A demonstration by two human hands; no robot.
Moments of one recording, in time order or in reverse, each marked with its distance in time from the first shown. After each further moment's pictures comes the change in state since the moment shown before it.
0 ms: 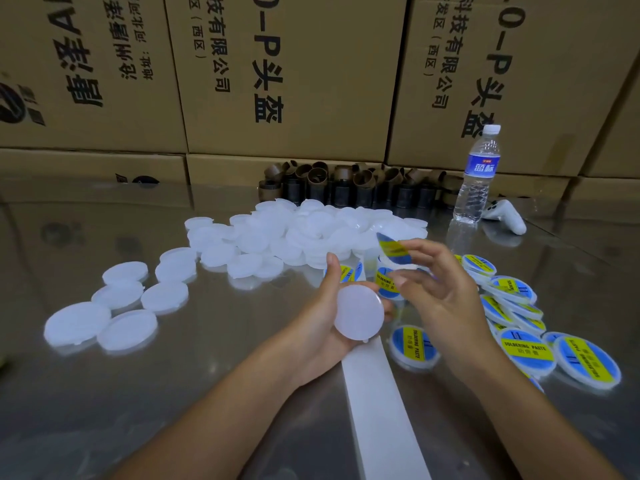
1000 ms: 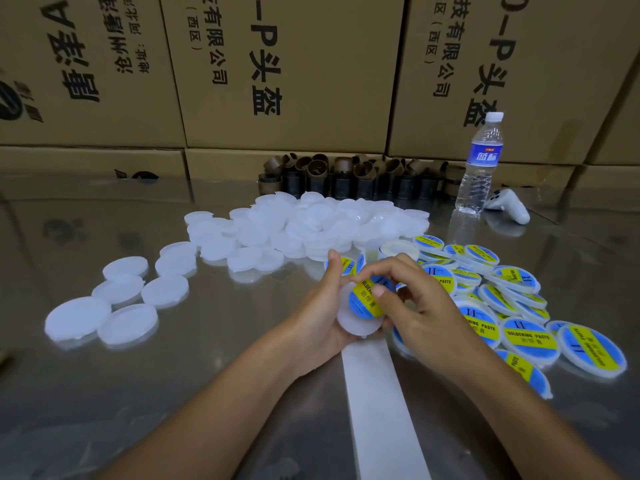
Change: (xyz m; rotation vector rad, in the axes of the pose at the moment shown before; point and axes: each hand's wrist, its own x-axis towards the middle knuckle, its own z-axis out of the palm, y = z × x) left_hand 0.006 -0.006 -0.007 0.031 -0.042 -0.019; right_hand -0.009 0.002 0.008 -0.265 -0.287 -0.087
